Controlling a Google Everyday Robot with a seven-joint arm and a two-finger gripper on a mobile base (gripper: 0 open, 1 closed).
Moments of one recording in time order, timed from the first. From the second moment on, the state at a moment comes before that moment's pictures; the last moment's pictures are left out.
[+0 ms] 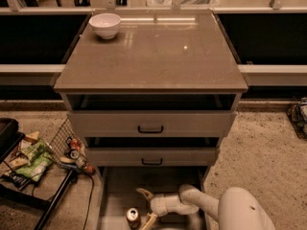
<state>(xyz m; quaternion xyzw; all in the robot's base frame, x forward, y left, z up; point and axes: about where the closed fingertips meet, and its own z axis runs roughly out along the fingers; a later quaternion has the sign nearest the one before) 0.472 0.070 0.188 -0.56 0.54 0.46 0.42</state>
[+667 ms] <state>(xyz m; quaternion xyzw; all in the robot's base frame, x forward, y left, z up) 0.453 0.093 0.184 -0.58 0.51 0.48 0.40</state>
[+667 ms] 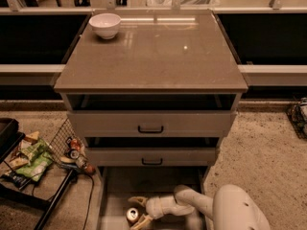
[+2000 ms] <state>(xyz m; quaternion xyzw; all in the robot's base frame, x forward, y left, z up) 0.458 0.048 0.301 -0.50 0.60 0.49 0.39</state>
